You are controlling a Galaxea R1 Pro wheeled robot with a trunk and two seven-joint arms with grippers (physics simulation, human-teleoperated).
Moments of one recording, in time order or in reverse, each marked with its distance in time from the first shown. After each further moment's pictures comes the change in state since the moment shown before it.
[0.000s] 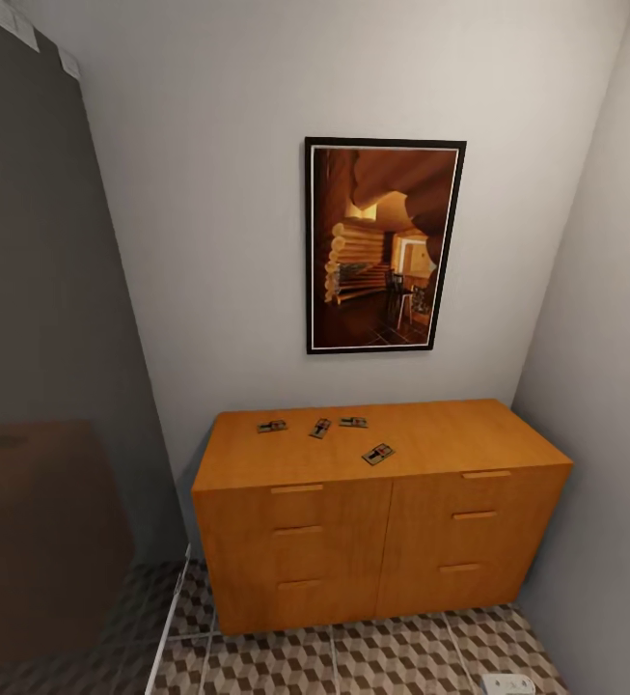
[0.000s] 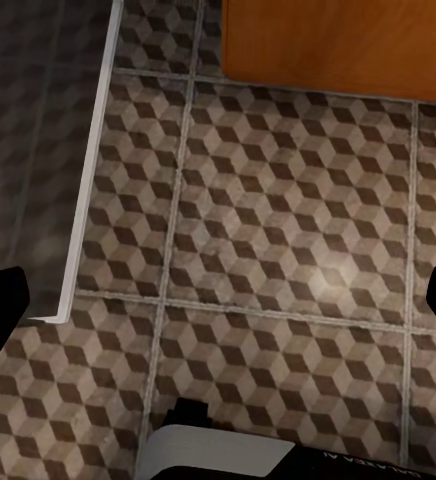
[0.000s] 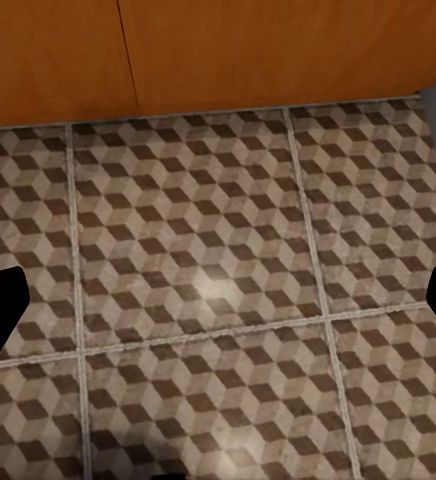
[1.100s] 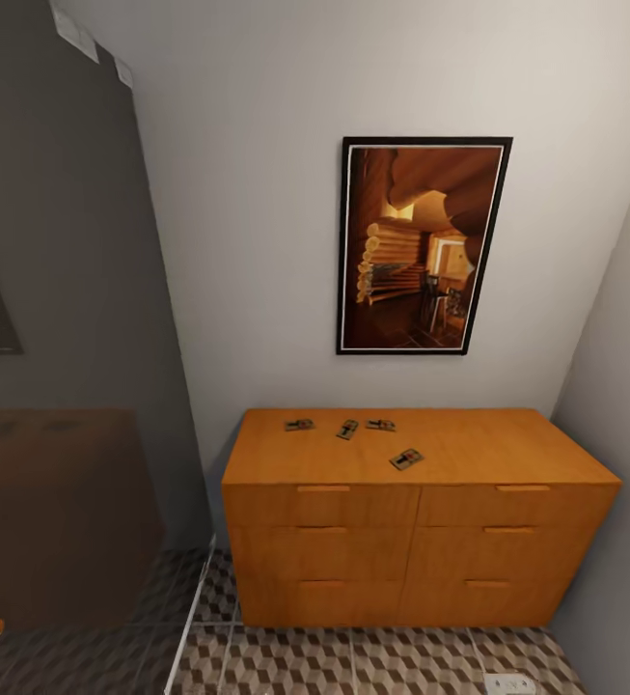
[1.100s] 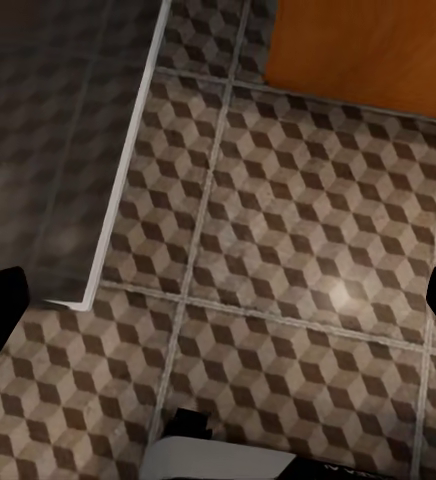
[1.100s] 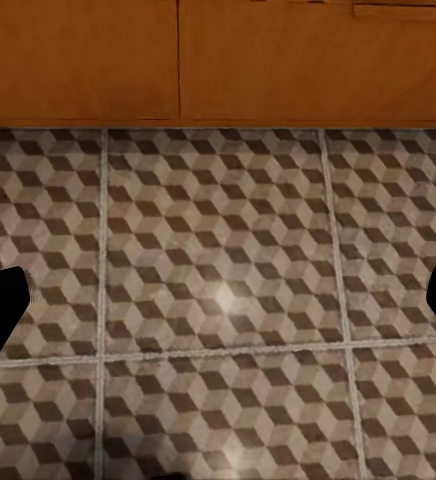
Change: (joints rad) left arm 0.000 0.001 0.001 0.000 -0.001 -0.021 -0.002; right arm 0.000 0.000 0.001 0.000 0.000 0.000 -0.004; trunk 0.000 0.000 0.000
